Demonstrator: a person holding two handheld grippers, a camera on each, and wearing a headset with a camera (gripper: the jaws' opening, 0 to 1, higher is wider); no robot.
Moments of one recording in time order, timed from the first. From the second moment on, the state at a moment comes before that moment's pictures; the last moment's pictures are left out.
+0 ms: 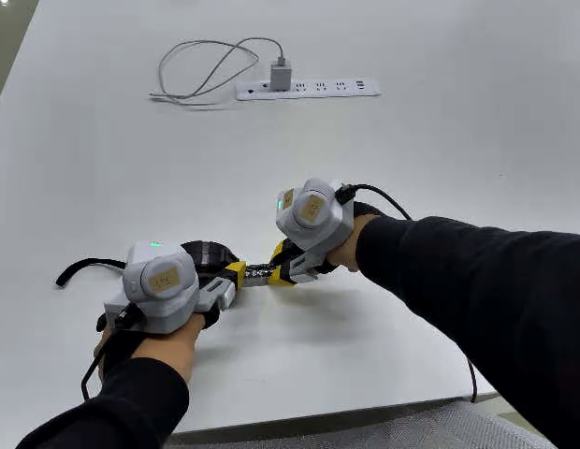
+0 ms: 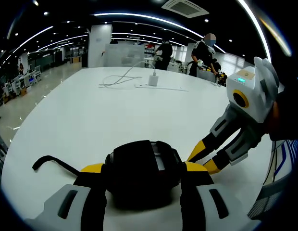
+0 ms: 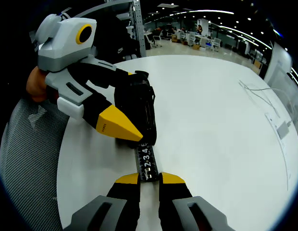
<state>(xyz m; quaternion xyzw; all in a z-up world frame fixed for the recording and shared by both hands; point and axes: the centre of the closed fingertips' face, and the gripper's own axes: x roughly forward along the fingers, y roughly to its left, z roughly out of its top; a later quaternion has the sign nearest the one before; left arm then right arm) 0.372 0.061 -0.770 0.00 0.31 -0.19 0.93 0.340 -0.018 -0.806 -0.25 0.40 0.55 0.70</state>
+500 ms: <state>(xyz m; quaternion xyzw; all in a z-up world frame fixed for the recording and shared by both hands) 0.373 0.062 -0.770 -0.01 0.31 -0.19 0.93 0.341 -0.011 -0.806 -0.25 0.39 0.55 0.70</state>
